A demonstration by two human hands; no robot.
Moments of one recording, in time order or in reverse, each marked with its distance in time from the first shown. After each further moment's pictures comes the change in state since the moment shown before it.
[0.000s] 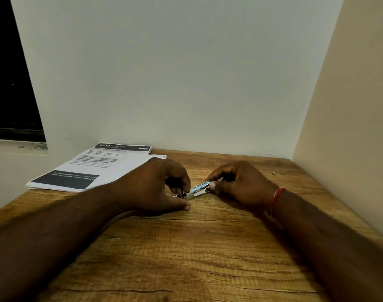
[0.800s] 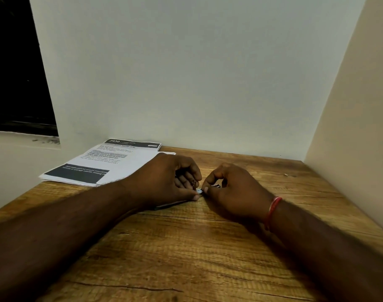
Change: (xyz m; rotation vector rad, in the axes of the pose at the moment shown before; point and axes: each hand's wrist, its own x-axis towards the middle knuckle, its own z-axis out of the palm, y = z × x) left_hand 0.004 0.000 0.005 -0.175 0.054 -0.174; right_hand -0.007 -0.033 0.037 -0.308 0.052 -0.010
